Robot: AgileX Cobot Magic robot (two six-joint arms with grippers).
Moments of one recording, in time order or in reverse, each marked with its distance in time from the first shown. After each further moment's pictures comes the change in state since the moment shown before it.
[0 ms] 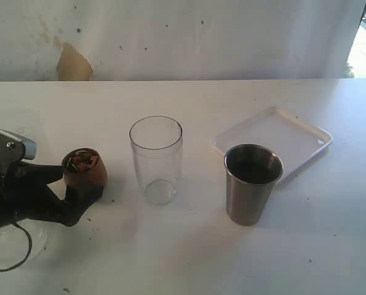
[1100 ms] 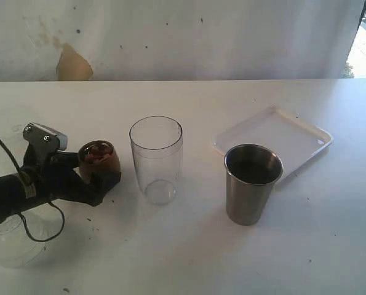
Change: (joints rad) left arm 0.000 0.320 -0.225 -0.044 -0.136 0.136; right arm 0.000 0.000 0.000 0.000 -0.002 0.000
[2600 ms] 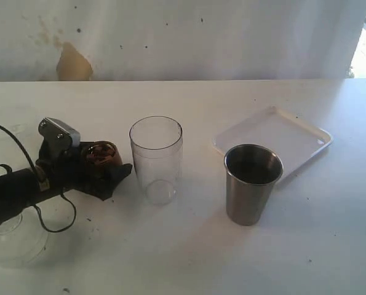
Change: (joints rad) left arm 0.000 0.113 -0.105 0.024 -0.111 0.083; right arm 0.000 0.000 0.000 0.000 -0.004 0.019
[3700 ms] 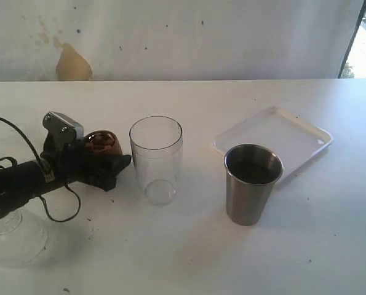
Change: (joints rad) left arm 0.000 0.020 -0.068 0.007 0.025 -0.017; right arm 0.000 0.000 0.000 0.000 0.000 0.000
